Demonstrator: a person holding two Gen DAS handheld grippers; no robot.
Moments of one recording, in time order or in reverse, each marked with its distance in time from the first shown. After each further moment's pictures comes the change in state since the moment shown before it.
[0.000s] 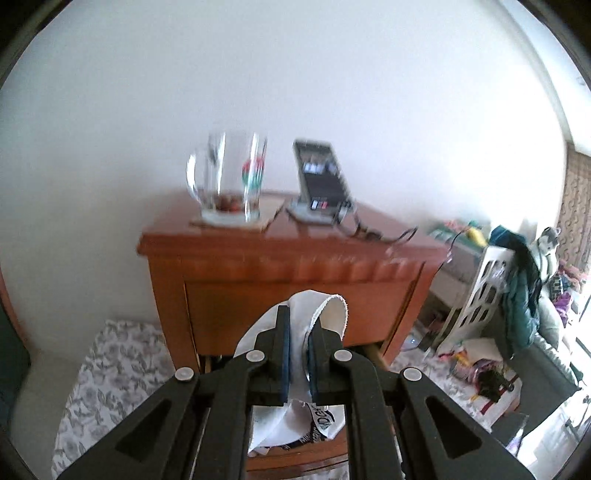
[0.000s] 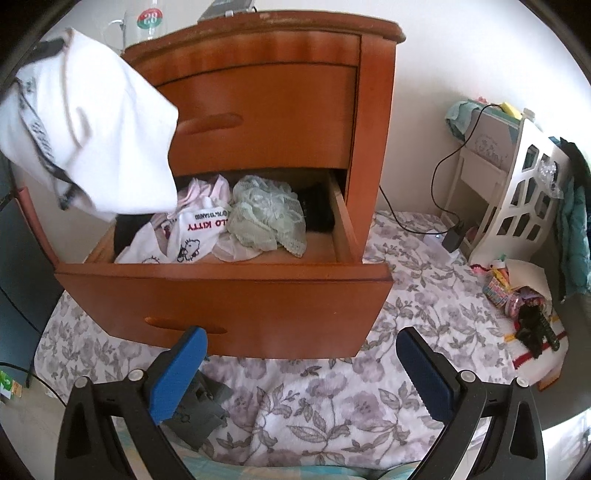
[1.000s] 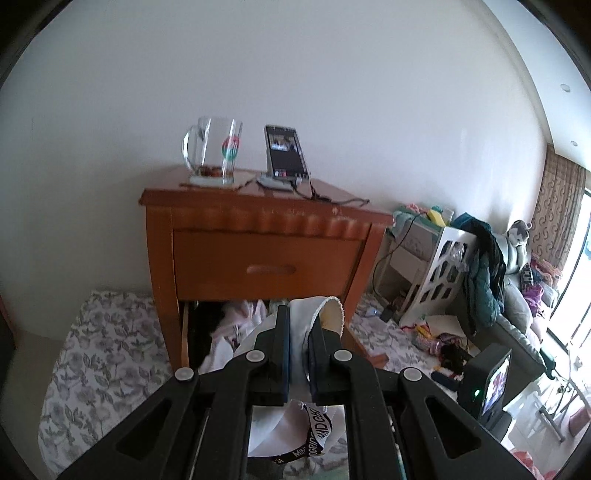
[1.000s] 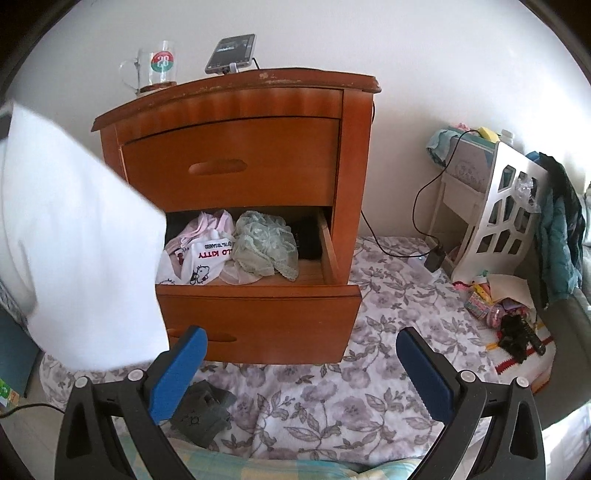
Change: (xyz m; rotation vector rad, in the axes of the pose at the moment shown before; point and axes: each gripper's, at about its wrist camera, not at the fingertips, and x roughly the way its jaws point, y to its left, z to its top) left arm -0.074 -0.016 -0.058 -0.025 0.079 -0.104; right arm -0.060 0.003 0.000 0.009 -0.097 -0.030
